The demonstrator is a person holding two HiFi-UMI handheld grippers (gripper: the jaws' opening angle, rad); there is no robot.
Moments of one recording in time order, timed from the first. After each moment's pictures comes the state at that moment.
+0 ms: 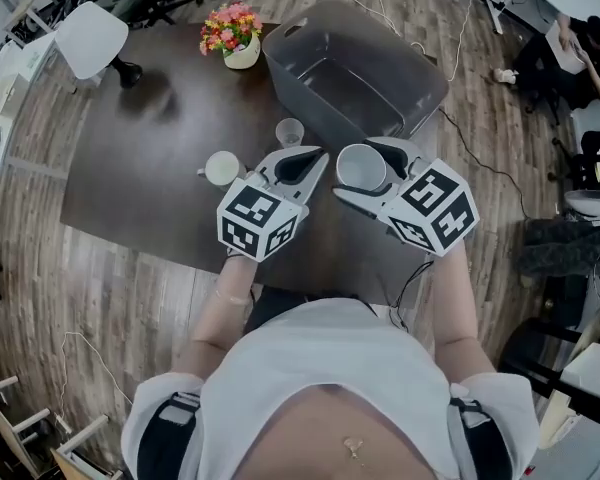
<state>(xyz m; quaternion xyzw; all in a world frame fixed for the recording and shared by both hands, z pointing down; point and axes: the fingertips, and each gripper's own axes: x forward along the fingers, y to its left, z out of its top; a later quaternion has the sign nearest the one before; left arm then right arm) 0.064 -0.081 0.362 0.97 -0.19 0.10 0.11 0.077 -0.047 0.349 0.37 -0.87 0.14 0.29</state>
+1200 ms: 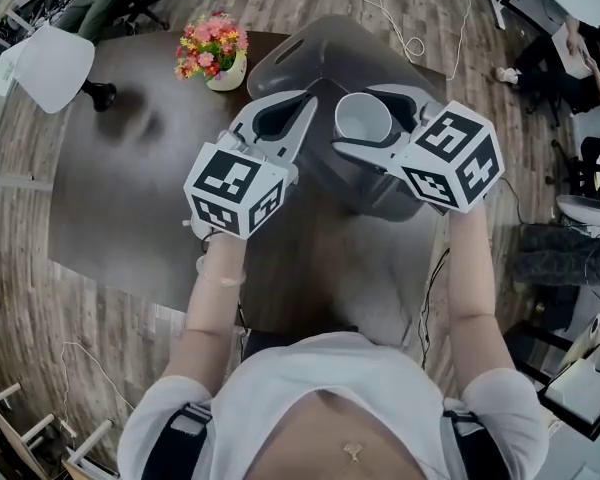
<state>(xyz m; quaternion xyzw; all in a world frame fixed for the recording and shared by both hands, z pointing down) 0.096 -0.259 0.310 0.97 -0.23 0.04 0.06 0.124 -0.223 0.326 0.36 -0.87 0.13 0.30</state>
